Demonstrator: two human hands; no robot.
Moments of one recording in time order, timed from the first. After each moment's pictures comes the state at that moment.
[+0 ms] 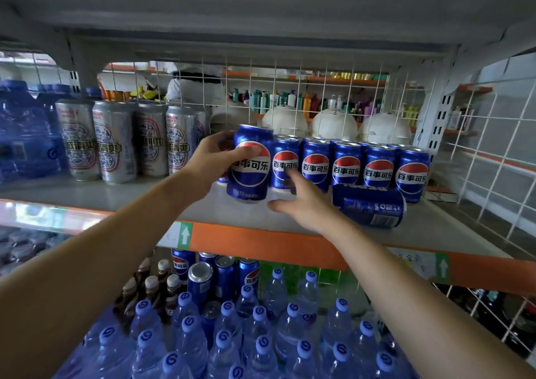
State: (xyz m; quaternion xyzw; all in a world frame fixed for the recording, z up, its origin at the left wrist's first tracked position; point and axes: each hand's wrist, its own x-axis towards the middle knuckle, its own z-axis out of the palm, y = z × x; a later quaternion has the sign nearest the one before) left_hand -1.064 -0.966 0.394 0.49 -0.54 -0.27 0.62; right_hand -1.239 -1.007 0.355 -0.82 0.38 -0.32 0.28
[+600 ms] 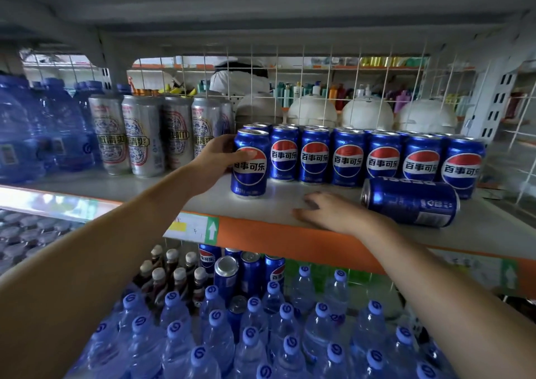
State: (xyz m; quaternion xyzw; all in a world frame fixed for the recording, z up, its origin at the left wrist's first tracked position) left_hand -1.005 -0.989 0.372 0.50 -0.55 -0.30 0.60; right_hand -1.228 -1.035 0.338 -0.88 0.44 -0.10 0.13
